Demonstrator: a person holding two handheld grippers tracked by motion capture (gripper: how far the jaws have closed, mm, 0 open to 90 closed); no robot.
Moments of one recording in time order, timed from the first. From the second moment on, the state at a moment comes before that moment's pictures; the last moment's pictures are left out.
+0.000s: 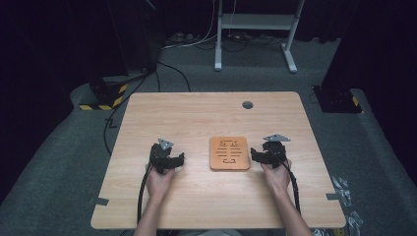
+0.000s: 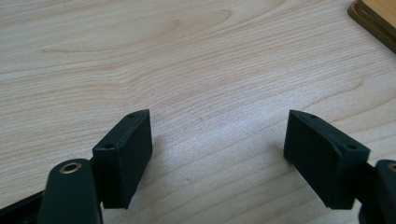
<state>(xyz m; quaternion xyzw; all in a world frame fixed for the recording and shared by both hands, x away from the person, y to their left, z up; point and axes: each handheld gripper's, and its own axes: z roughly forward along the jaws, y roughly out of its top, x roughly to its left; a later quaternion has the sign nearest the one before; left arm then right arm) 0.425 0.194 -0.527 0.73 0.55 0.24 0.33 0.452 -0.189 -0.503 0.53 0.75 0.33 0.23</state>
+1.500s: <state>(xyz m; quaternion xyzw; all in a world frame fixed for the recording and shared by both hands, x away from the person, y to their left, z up) 0.425 0.194 -0.527 0.73 0.55 0.24 0.33 0.456 -0.170 -0.513 0.52 0.76 0.31 0.22</state>
